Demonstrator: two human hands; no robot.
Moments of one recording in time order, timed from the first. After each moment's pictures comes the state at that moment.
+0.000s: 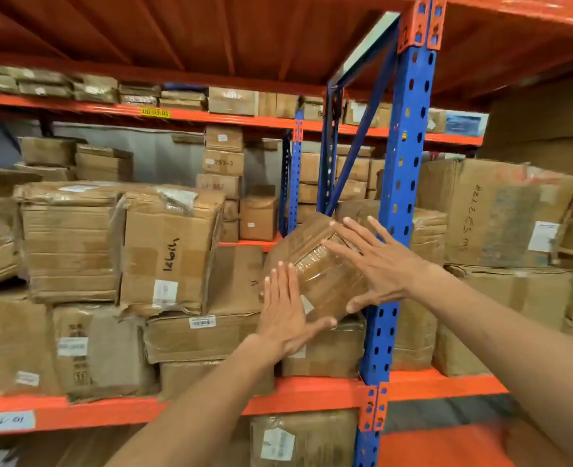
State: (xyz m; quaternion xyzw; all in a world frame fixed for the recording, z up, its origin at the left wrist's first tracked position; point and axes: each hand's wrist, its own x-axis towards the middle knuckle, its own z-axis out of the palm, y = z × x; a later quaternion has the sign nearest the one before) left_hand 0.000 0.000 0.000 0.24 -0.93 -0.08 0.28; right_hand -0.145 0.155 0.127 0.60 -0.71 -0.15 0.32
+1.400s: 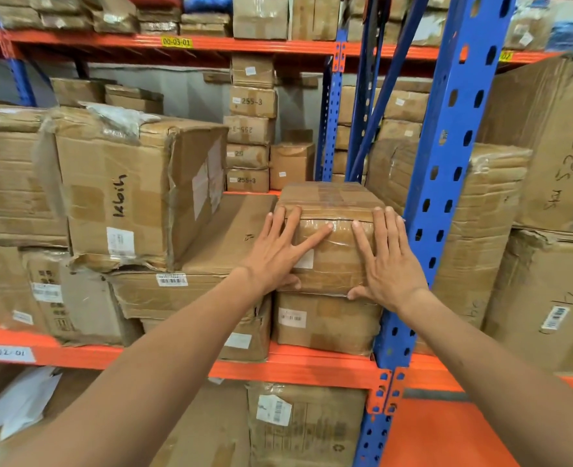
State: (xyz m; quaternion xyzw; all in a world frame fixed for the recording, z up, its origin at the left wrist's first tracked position) left_hand -0.070 -0.070 0.003 0.25 -0.92 0.26 0.17; right_hand -0.260 0.073 -0.015 0.51 -0.78 -0.05 0.37
